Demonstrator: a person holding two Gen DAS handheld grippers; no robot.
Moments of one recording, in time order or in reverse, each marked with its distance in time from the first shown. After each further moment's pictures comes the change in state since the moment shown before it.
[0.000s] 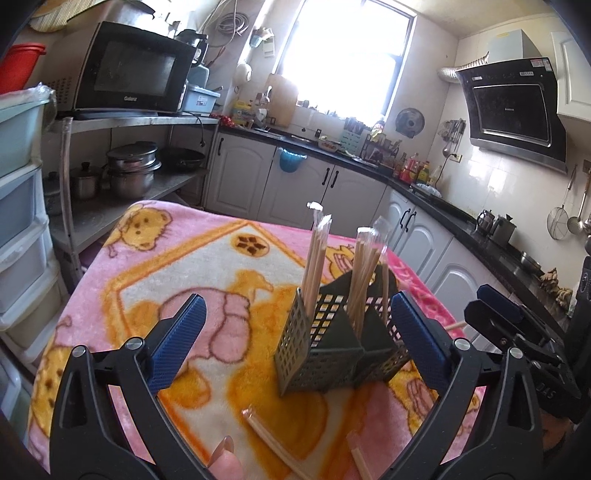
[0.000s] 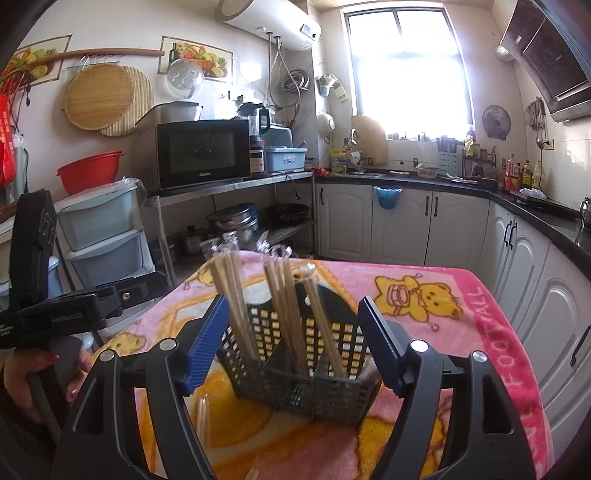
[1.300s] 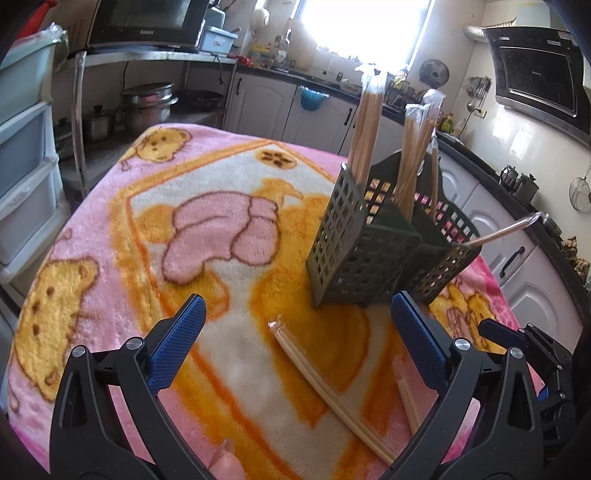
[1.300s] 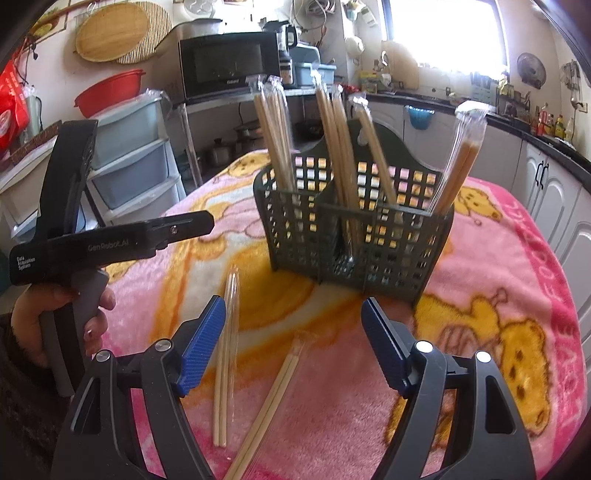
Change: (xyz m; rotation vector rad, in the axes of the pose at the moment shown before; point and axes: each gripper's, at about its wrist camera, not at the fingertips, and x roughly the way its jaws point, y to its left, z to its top) left arm 0.027 0.025 -0.077 -0.031 0.221 0.069; right arm 0.015 0.028 -0.090 -0.017 0.327 0.109
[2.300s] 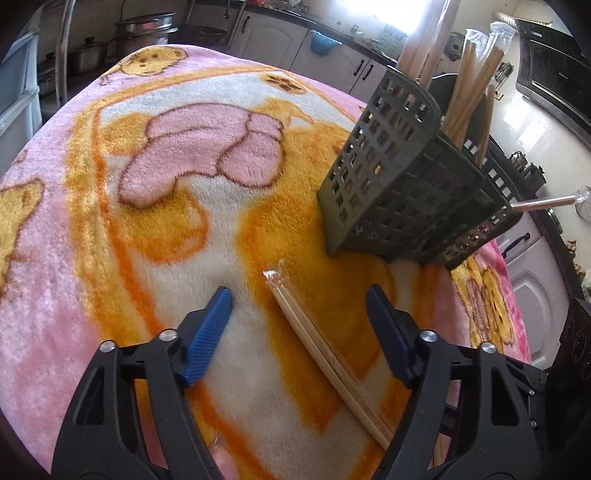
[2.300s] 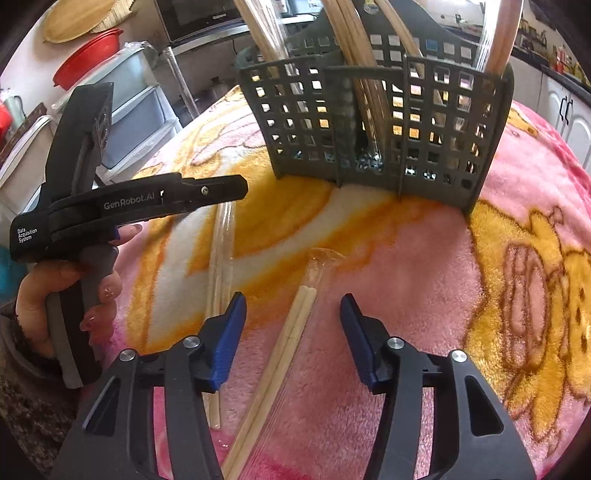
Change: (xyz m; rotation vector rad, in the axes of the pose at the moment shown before) left arm 0.067 0.016 -0.025 -0.094 0.212 -0.053; right arm 0.060 0.000 -0.025 0.109 0.269 0.086
